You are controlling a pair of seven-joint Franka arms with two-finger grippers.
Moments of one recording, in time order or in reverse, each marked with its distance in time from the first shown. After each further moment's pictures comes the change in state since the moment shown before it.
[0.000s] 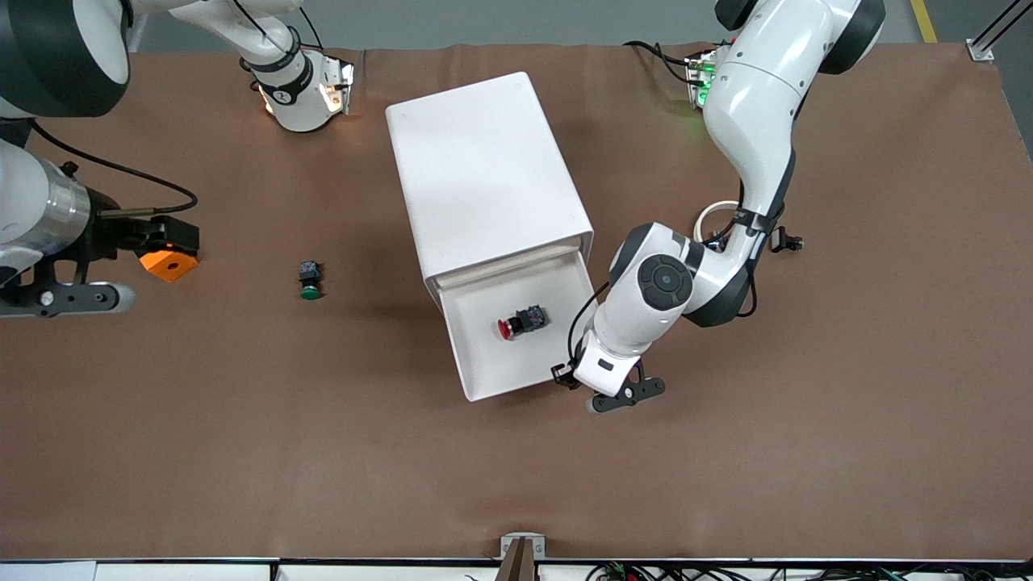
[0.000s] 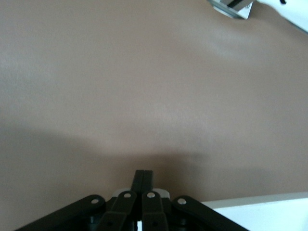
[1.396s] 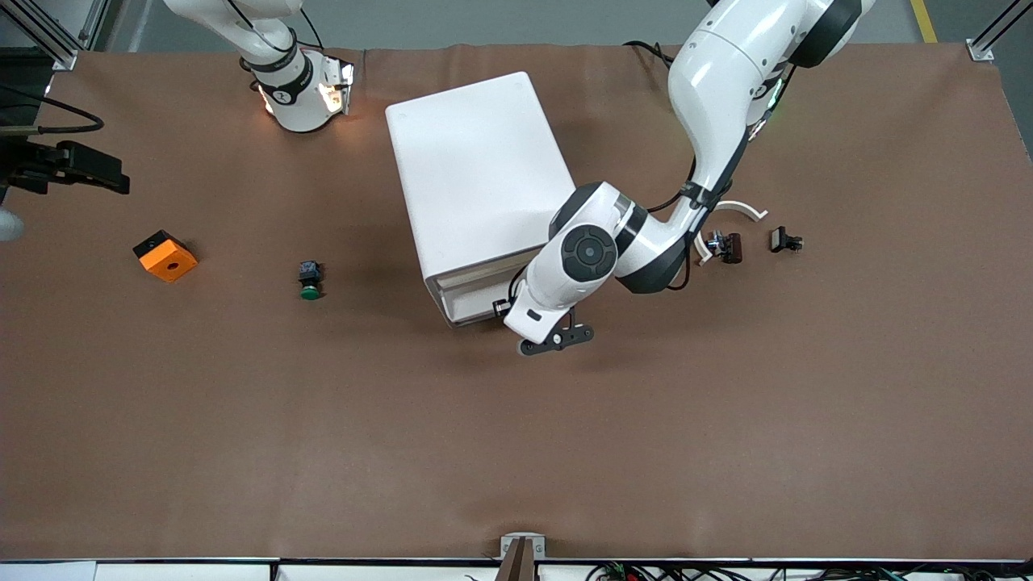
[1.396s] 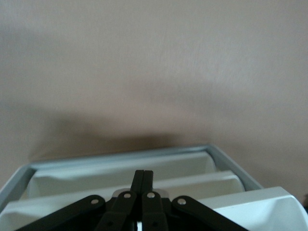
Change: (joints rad) left arm -0.076 -0.022 -0.104 0.001 -0.073 -0.224 -0.082; right arm -0.123 -0.149 0.010 -0.070 0.066 -0.052 -0.017
